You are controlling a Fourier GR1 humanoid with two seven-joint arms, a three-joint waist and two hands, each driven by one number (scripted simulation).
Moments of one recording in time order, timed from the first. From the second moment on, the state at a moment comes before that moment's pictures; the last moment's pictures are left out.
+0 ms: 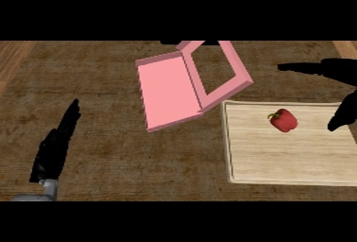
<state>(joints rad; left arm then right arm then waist) -0.01 0.32 -0.10 -1.54 -0.06 0.18 0.10 -0.78 -0.85 0.46 -0.94 0.29 0.64 -0.50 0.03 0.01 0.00</state>
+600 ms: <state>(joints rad) -0.02 0.30 -0.06 -1.52 -0.08 0.15 0.09 -0.80 -0.76 0.48 -0.80 0.46 0.58 -0.56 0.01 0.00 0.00</state>
